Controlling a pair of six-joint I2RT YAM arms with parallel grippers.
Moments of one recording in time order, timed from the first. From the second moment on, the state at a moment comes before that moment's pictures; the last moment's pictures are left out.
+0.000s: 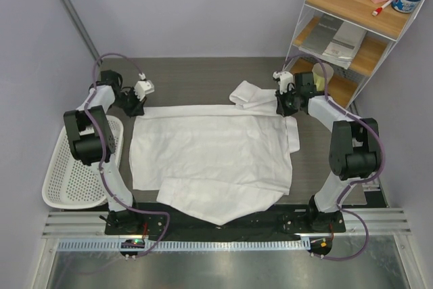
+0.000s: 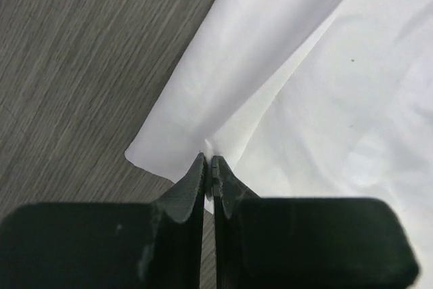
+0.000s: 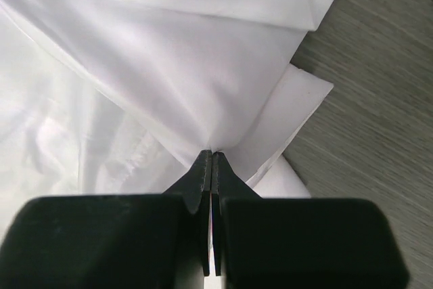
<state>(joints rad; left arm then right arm) 0.21 2.00 1.48 -0.71 0.61 1.07 0.08 1.74 1.17 -0.31 -0.29 -0.30</state>
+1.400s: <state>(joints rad) 0.08 2.05 1.52 -0.81 0.46 1.13 0.07 2.03 1.50 -0.58 -0.35 -0.11</state>
